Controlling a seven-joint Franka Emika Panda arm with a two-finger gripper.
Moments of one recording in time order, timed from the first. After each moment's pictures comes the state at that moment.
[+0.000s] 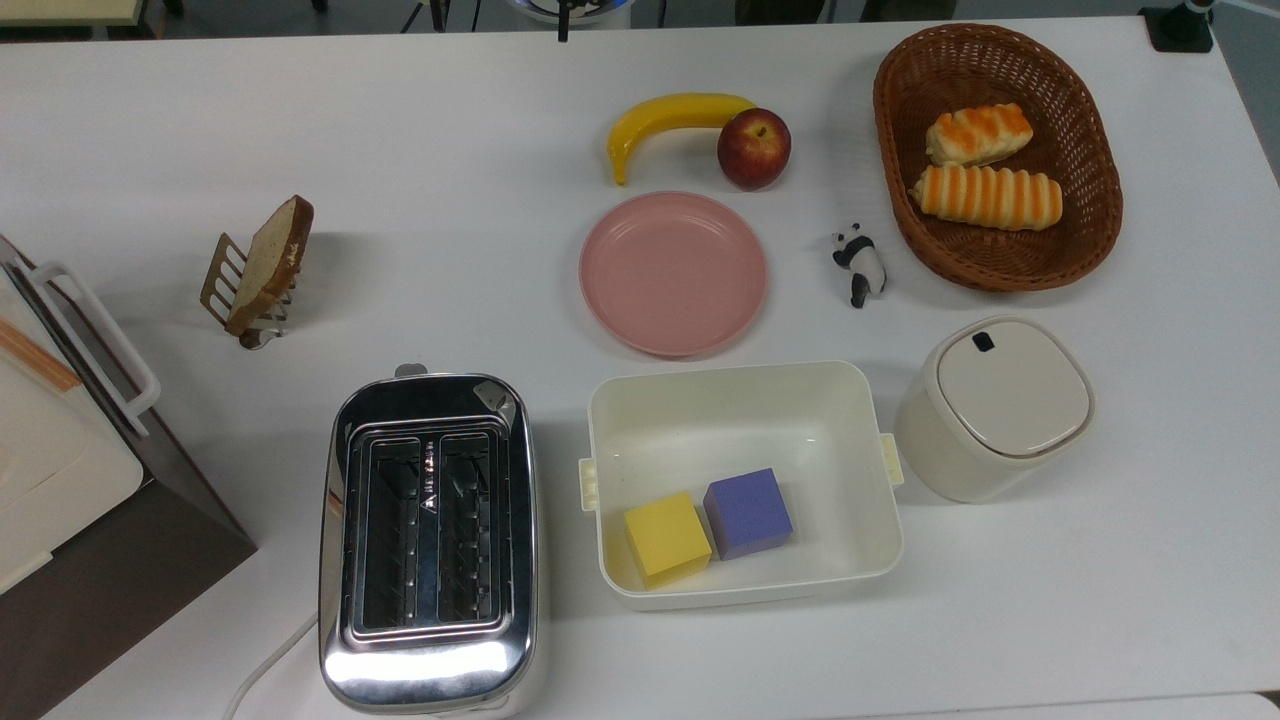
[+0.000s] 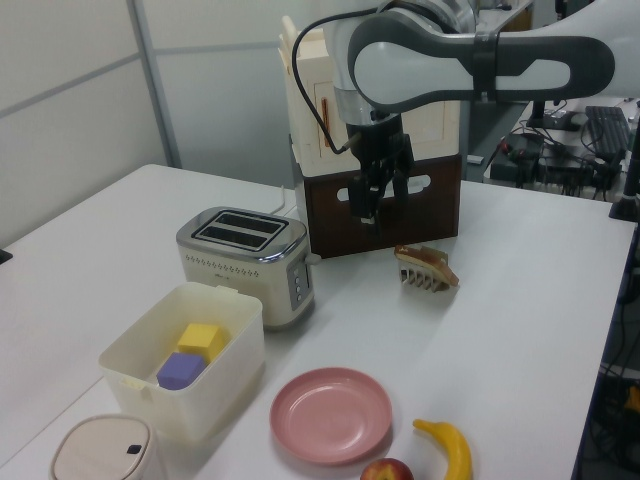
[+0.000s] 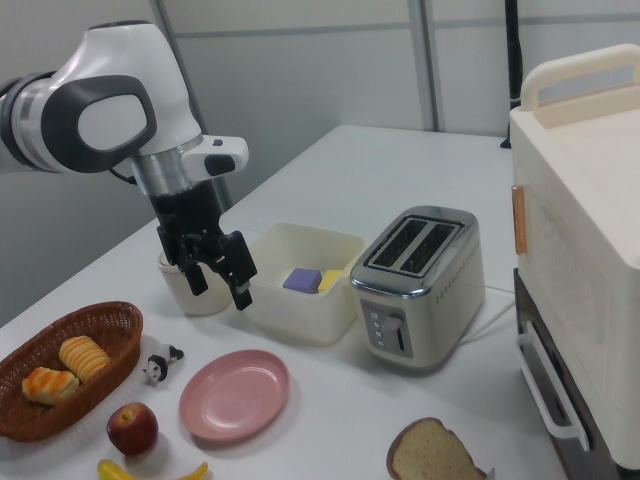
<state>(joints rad) 0.19 0.02 -0.16 -1.57 -0.11 1.52 0.03</state>
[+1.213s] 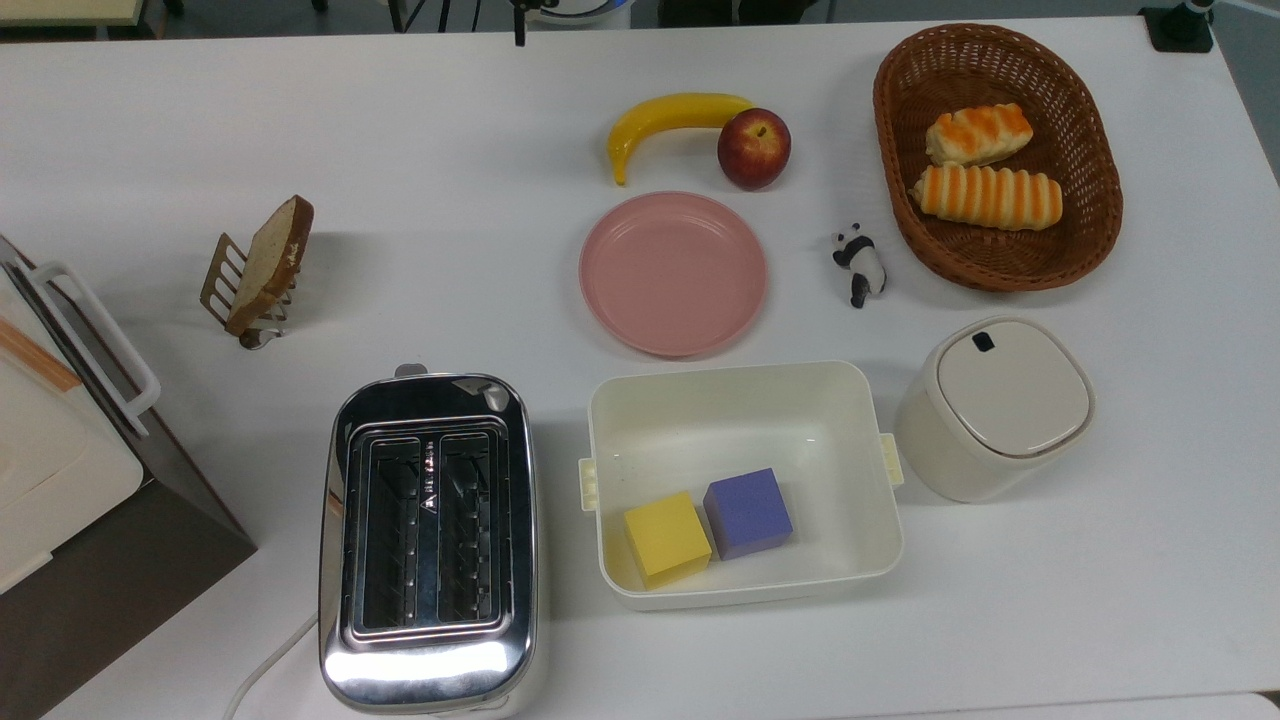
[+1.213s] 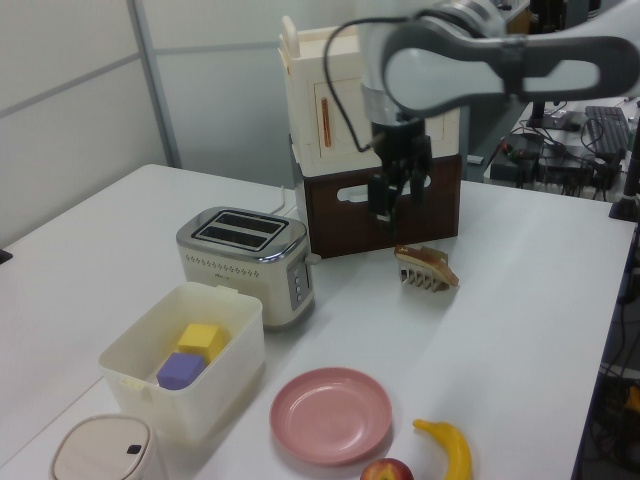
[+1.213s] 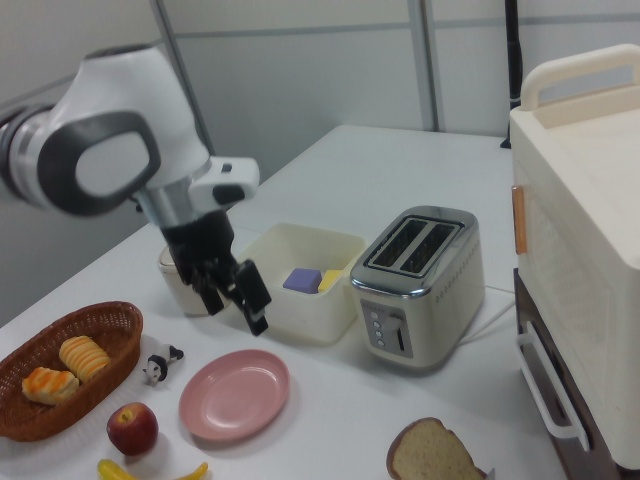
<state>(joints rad) 0.14 -0.10 -0.18 -1.77 -0.10 1.69 0.03</state>
